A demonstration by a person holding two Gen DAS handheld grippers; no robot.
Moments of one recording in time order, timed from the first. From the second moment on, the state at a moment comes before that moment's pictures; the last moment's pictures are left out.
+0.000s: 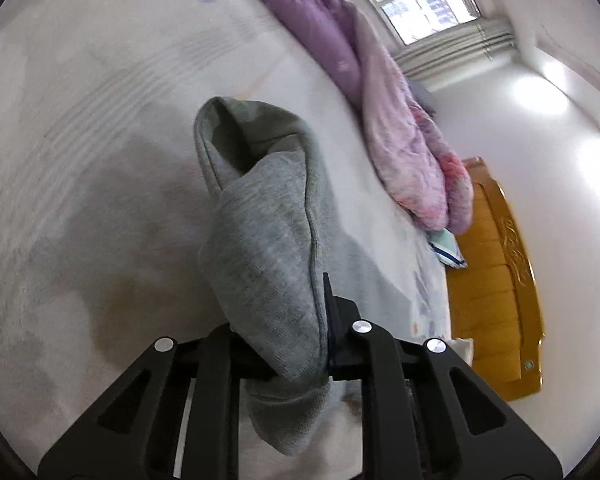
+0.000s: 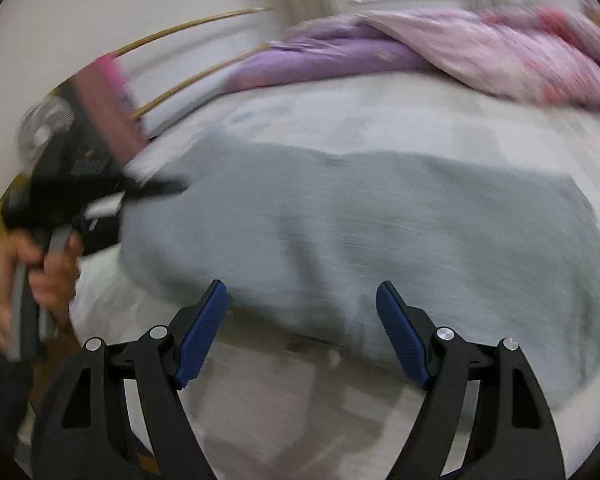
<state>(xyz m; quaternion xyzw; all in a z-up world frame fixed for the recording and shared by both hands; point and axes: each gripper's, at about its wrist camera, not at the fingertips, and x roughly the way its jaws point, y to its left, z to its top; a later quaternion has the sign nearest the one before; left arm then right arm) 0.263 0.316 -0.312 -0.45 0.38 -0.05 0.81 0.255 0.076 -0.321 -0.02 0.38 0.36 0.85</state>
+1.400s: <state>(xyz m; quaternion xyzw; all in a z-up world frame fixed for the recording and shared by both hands) 0.325 0.200 -0.236 -0.37 0.42 -0.14 0.82 0.282 0.106 -0.280 0.03 0.29 0.30 0.91</state>
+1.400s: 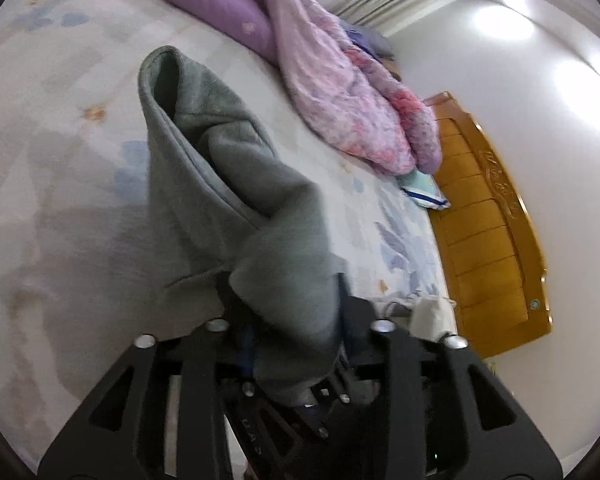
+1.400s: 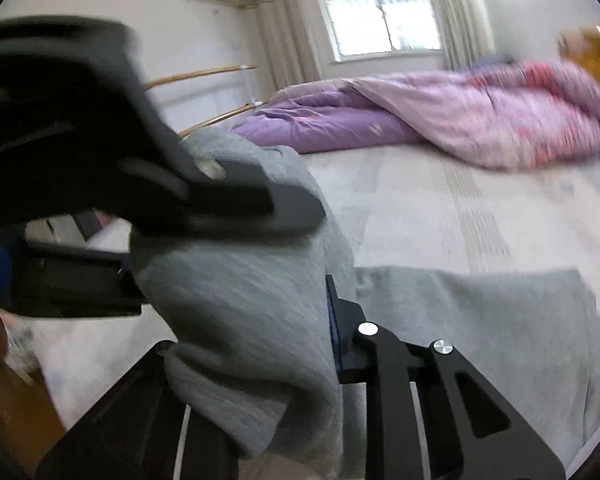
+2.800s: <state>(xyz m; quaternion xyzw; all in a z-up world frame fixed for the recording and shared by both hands) 0.370 0.083 -0.328 -0.20 0.52 -0.08 0.83 0.273 -0.136 -0.251 0.22 0.39 0.18 0.88</state>
